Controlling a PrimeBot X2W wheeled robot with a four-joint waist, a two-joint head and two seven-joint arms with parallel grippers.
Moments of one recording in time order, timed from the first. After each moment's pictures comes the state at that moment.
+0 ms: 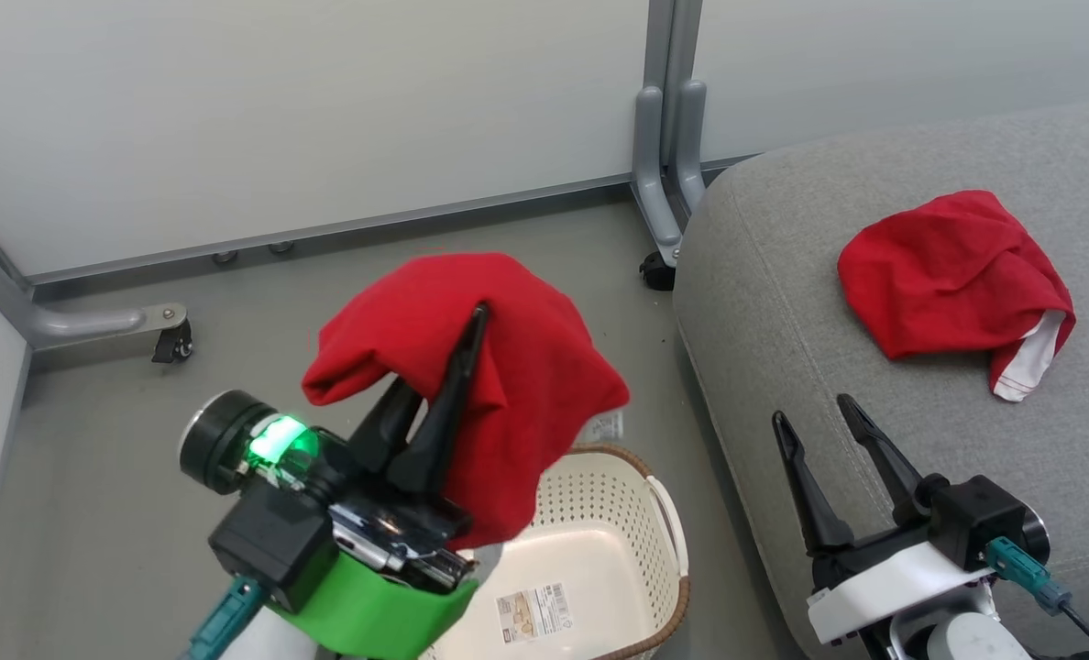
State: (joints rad) left arm -0.18 0.20 -0.43 -0.23 -0.26 -0.13 -0.26; right arm -0.01 -0.17 0.21 0.09 0.24 0.13 -0.26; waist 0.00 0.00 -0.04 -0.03
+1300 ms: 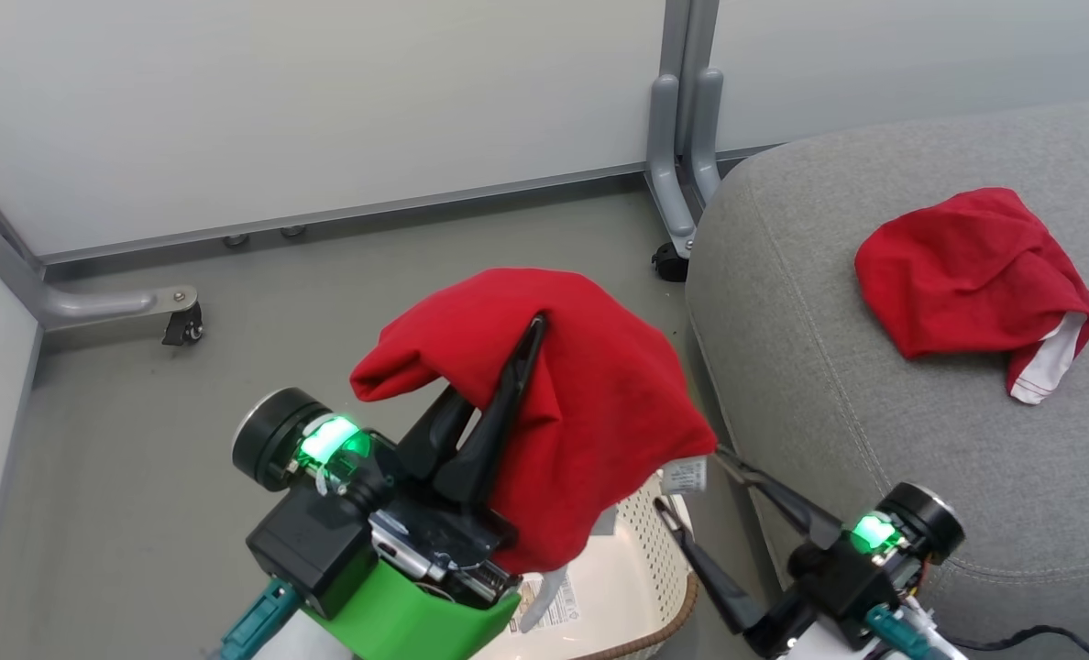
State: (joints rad) left arm -0.20 0.18 -0.52 -0.25 -0.29 -0.13 -0.26; right arm -0.05 -0.32 0.51 0.02 0.05 0.13 -0.26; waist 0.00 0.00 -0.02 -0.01
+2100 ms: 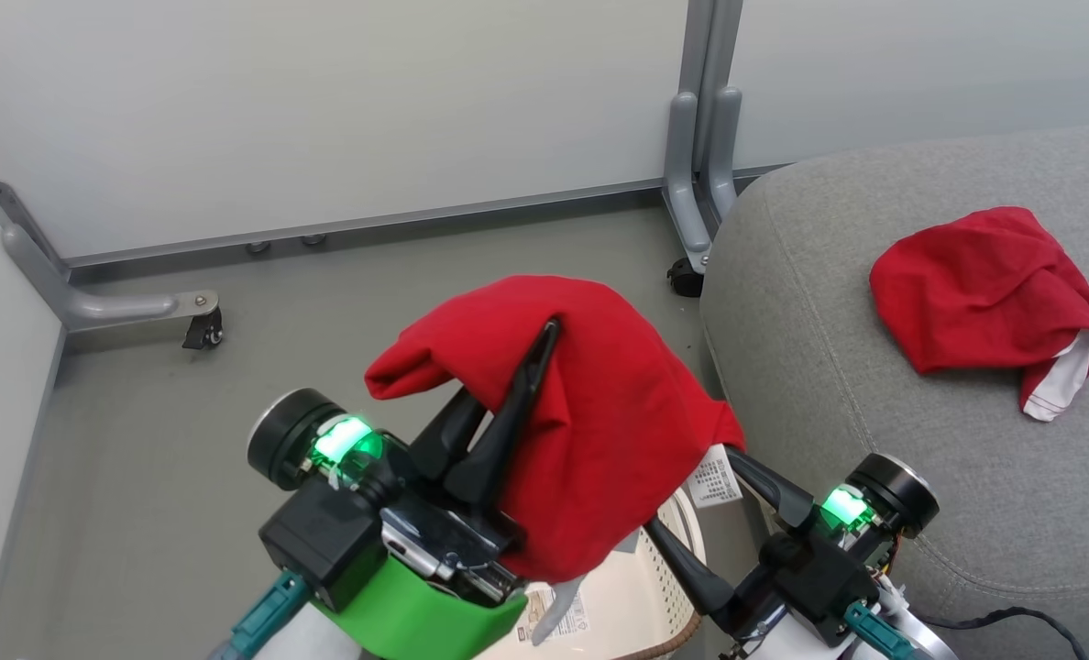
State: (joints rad) left arm -0.22 0.18 -0.55 -0.23 -0.32 -0.13 -0.26; right arm -0.09 -0.27 0.53 -0.04 -0.02 0.13 -0.26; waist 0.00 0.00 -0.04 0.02
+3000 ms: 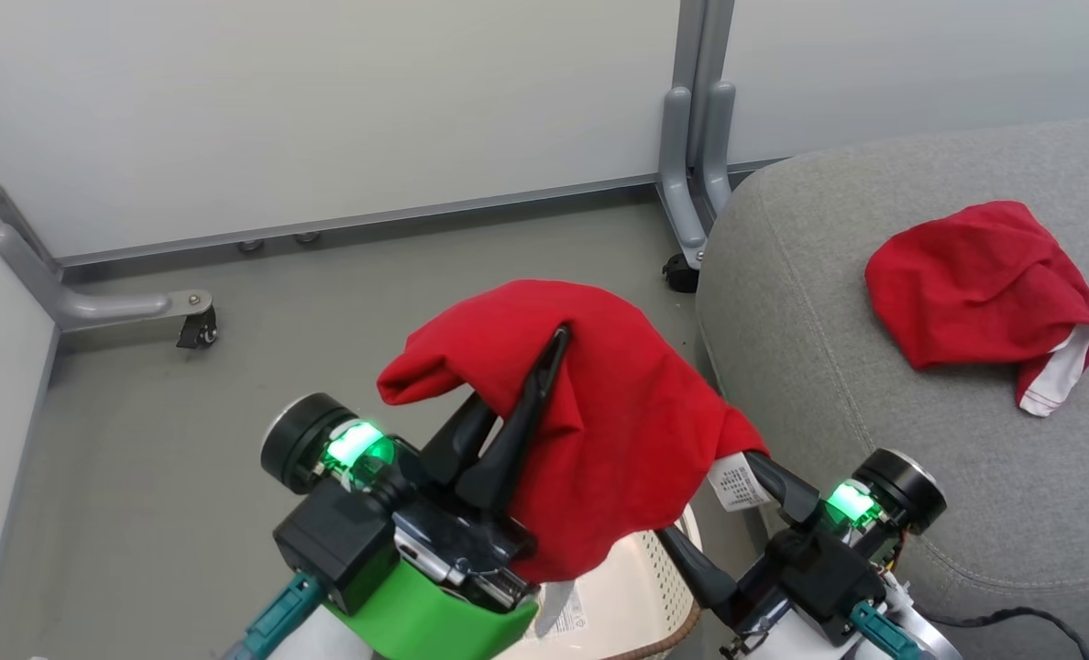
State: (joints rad) left arm -0.21 0.17 -0.56 -0.22 -0.32 -0.13 -0.26; right arm -0.08 -0.26 0.51 -0.07 -0.03 0.13 -0.26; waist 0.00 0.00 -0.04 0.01
